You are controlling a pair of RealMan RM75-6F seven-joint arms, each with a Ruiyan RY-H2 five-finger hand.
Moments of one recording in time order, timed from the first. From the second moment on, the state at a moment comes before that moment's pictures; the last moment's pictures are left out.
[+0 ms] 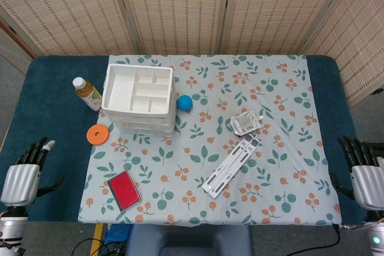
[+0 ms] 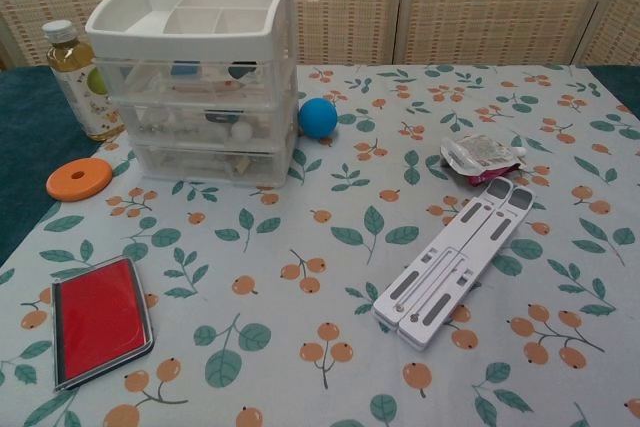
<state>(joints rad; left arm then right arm) -0.14 -1.19 -0.08 -1.64 1.47 1.48 0.18 0.04 -1.10 0.06 -1.62 -1.50 1.52 -0.01</state>
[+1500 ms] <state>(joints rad) -0.49 -1.58 -0.12 -1.55 1.43 1.06 -0.80 0.05 -1.04 0.07 -1.72 -1.50 1.49 -0.06</state>
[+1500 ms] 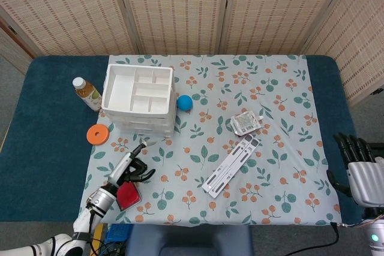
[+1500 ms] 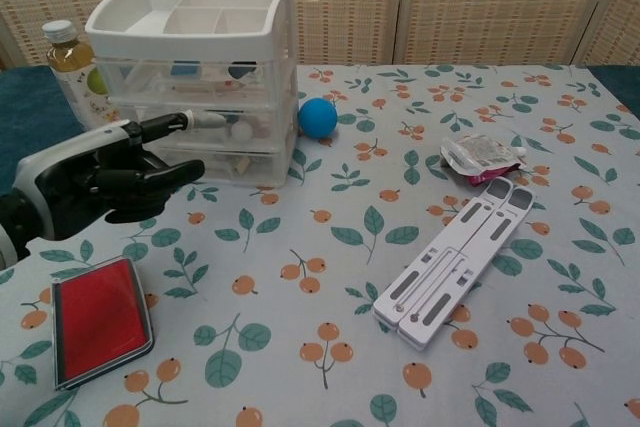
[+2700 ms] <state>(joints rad) -0.46 -1.84 -0.35 -1.51 1.11 1.07 -0.85 0.03 -1.04 0.06 -1.72 -1.49 1.52 -0.06</state>
